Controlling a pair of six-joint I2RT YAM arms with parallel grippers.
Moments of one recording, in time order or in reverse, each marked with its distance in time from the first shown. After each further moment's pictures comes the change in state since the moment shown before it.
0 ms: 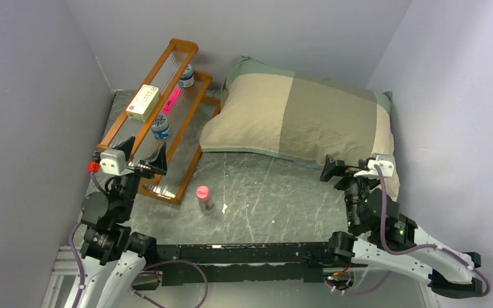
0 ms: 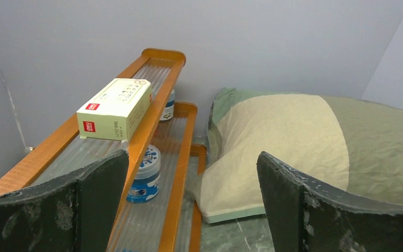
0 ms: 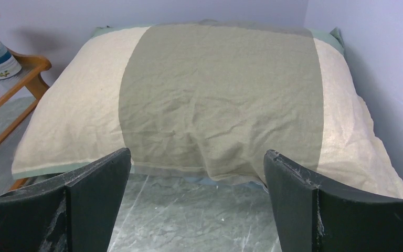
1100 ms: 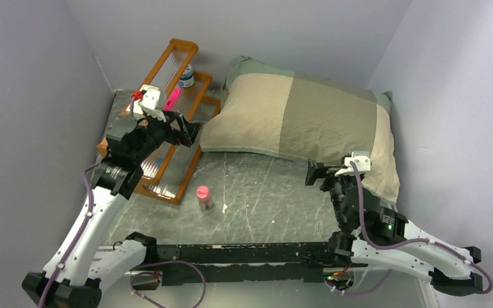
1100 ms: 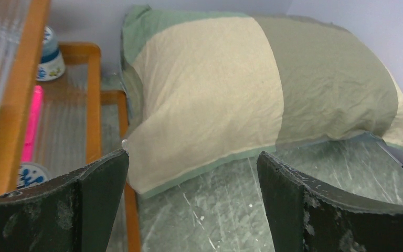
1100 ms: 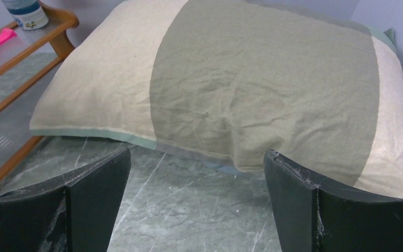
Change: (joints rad) left arm -0.003 0.601 0.428 -0.193 0.356 -0.103; right arm 0.000 0.094 0.002 -0.051 -0.135 0.064
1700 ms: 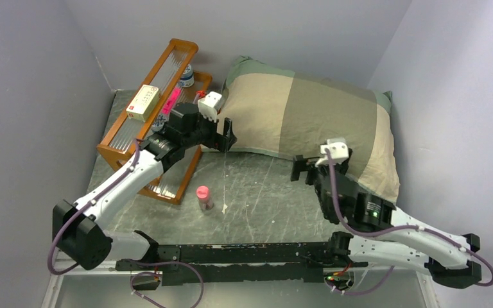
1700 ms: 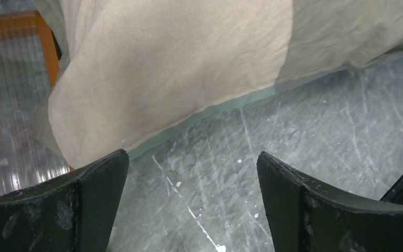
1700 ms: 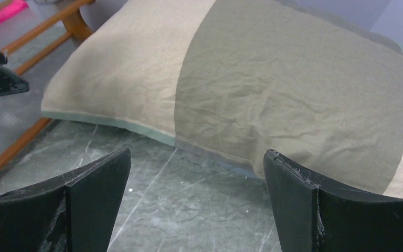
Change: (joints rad) left arm -0.267 0.402 0.147 -0.126 -0.115 0.027; right arm 0.000 0.207 0.123 -0.042 -0.066 0.033
